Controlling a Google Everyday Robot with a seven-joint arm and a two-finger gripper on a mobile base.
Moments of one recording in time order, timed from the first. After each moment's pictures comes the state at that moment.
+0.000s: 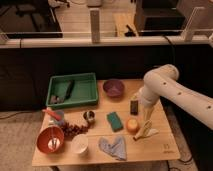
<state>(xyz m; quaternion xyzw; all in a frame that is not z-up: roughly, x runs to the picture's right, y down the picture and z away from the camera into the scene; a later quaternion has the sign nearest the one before) 0.151 0.082 0.727 -0.25 -0.13 -0.21 0.94</state>
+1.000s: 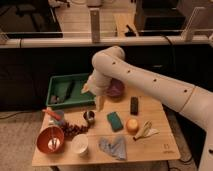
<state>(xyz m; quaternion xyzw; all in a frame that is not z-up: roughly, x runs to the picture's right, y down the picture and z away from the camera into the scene) -0.089 0.046 0.685 -0.25 -0.27 -0.27 0.89</state>
